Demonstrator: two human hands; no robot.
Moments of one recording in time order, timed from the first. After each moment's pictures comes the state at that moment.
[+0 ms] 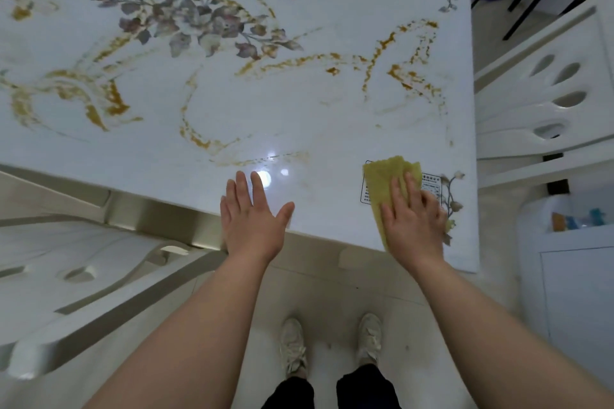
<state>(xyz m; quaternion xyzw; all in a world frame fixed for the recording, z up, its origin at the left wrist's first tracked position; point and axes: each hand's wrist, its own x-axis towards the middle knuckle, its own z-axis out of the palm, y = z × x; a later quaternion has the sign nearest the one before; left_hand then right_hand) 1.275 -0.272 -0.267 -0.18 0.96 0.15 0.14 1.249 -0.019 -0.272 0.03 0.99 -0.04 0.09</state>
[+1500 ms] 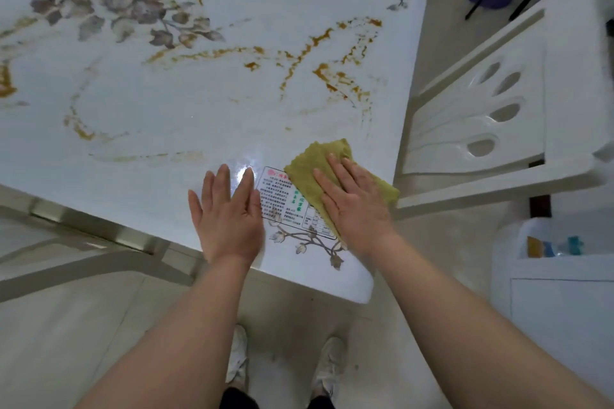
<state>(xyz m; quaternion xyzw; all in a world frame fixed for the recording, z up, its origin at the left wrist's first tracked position) 1.235 -0.105 -0.286 -0.24 0.96 0.16 -0.01 1.164 0.092 -0.281 -0.27 0.96 -0.07 0.08</state>
